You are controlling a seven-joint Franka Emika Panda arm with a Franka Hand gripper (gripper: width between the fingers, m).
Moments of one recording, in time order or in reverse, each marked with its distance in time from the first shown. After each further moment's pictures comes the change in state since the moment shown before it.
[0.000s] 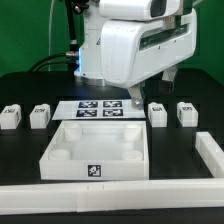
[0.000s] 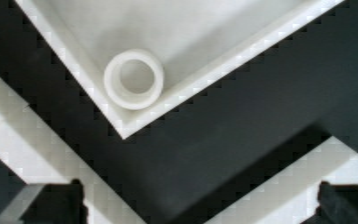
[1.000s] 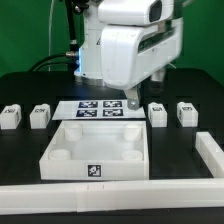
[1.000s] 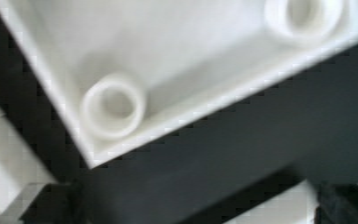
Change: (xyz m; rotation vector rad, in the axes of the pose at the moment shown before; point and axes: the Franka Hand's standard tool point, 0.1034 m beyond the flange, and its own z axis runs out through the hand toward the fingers) arm -0.036 -0.024 0.011 0.001 -0.004 -0.209
